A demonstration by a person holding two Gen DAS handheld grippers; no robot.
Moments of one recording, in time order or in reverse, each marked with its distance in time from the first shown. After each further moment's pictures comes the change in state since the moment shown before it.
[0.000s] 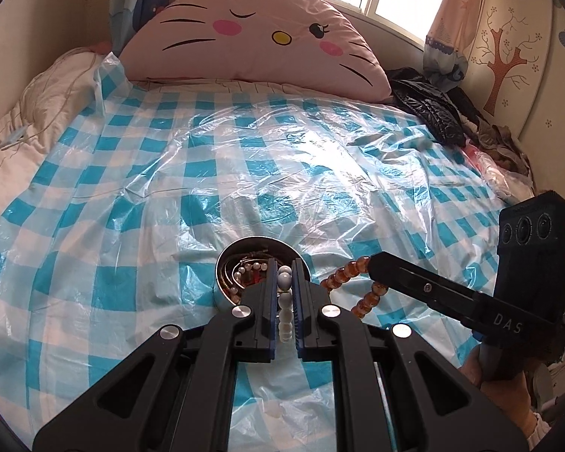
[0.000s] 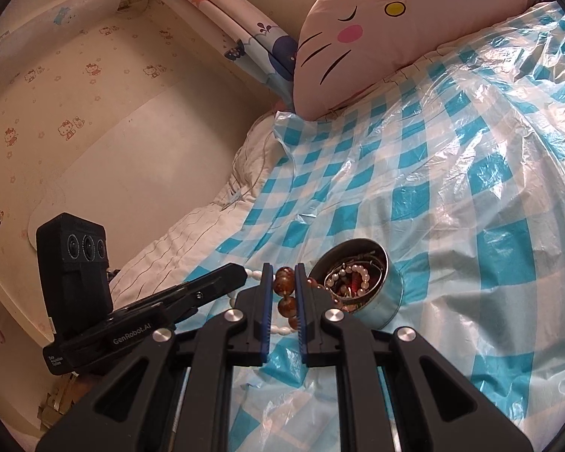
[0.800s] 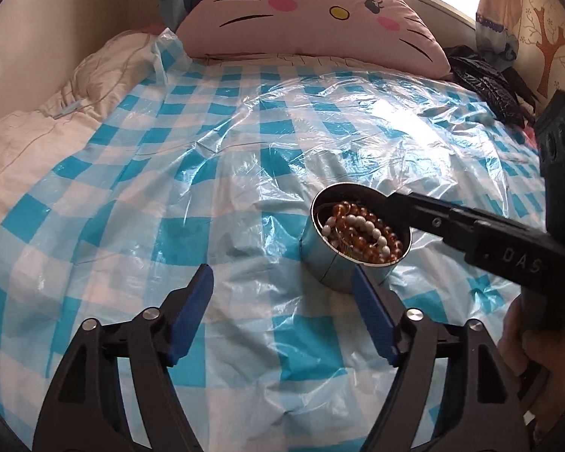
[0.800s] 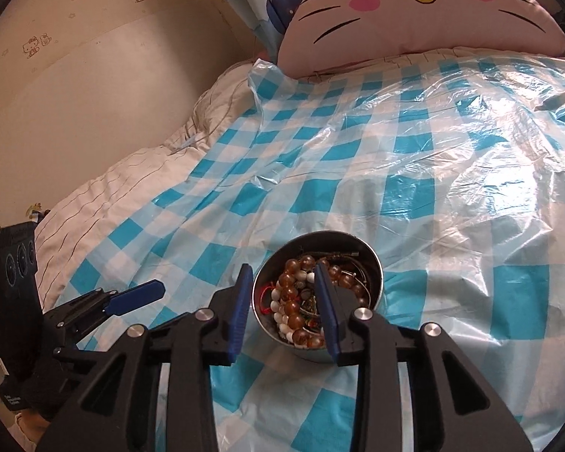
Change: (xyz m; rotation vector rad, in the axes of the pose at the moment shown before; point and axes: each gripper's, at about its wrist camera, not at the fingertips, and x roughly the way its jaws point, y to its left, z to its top) left arm 0.011 0.040 -0.054 0.016 0.055 0.277; right arm 0.074 0.009 -0.007 -0.204 0.156 -0.243
